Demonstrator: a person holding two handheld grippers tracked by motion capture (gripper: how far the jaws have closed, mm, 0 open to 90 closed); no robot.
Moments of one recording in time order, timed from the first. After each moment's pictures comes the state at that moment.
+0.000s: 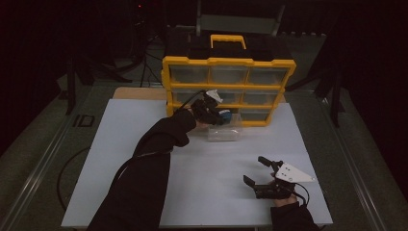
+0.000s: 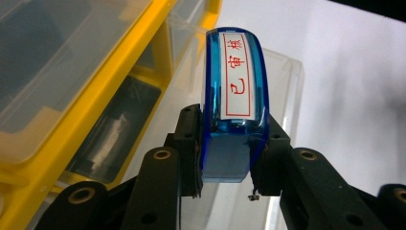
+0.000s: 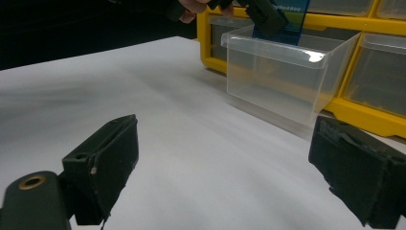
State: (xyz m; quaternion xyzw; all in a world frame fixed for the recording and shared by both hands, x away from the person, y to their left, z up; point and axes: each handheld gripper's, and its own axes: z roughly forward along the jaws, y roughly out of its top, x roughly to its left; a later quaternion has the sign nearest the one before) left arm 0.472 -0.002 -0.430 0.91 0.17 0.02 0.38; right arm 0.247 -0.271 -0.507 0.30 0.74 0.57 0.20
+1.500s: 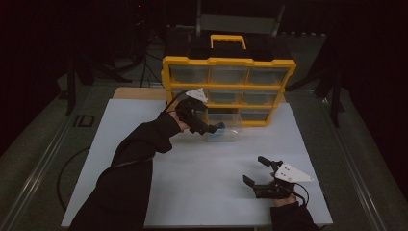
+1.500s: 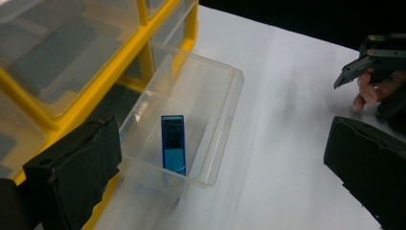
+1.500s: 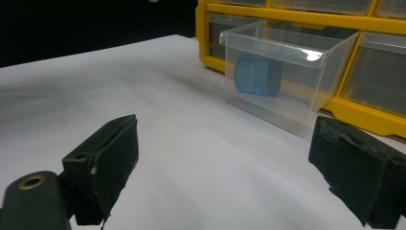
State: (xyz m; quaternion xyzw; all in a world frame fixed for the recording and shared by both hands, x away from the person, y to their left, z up) left arm 0.435 0.044 -0.397 0.89 0.17 0.02 0.43; right arm 0.248 -0.270 -0.507 0.29 0.74 0.57 0.20
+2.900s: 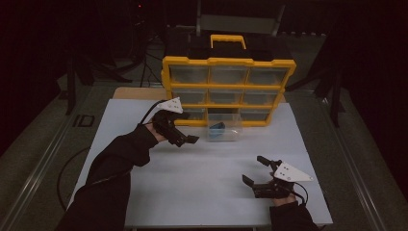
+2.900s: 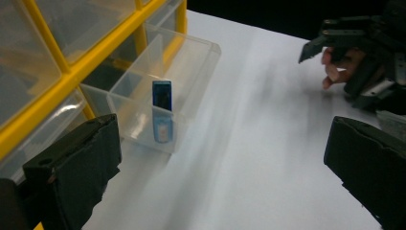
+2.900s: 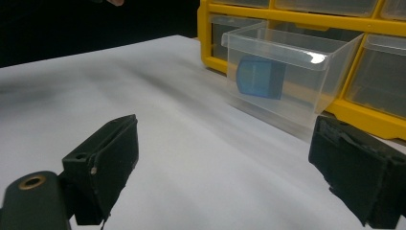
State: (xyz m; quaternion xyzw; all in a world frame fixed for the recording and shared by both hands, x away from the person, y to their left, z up) left arm 0.395 0.106 -0.404 0.87 0.16 0.02 0.46; right arm 0.249 -0.267 -0.506 0.29 0.74 0.57 0.20
